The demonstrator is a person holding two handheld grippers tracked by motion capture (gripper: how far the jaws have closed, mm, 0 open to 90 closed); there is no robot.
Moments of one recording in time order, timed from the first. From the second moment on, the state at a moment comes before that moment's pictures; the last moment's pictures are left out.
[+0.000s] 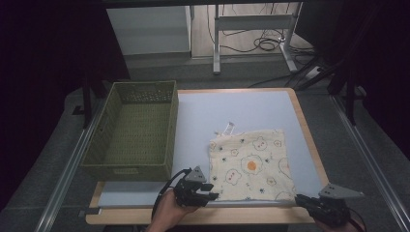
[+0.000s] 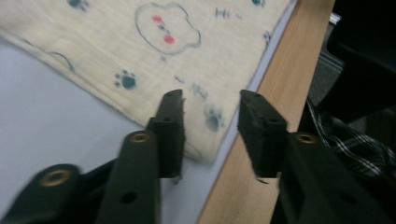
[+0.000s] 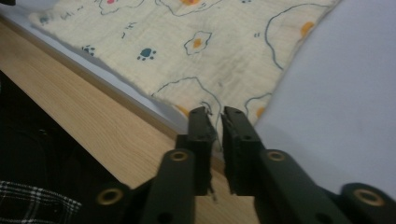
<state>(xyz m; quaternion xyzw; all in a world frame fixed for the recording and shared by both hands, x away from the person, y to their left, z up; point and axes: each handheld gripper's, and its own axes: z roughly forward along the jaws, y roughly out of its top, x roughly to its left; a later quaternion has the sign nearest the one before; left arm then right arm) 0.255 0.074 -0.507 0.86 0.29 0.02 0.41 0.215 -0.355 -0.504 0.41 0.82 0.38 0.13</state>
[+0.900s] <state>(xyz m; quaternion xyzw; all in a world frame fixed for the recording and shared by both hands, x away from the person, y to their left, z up) 0.434 0.057 -0.510 0.80 0.45 0.14 0.36 0.375 -0.330 -0.501 0.46 0.80 0.36 0.17</state>
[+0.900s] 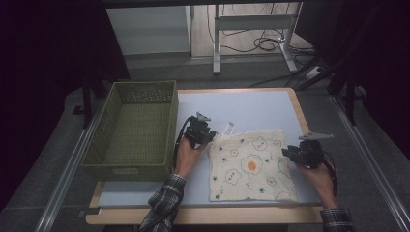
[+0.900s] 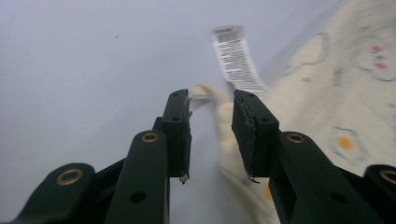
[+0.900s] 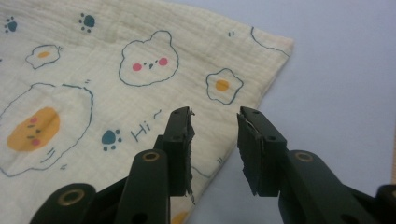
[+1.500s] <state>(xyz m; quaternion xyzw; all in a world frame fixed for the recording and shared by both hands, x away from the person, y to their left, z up) 0.393 0.009 -0.528 0.85 0.36 0.09 0.36 0.378 -0.337 -0.506 0.46 0.79 0.36 0.18</state>
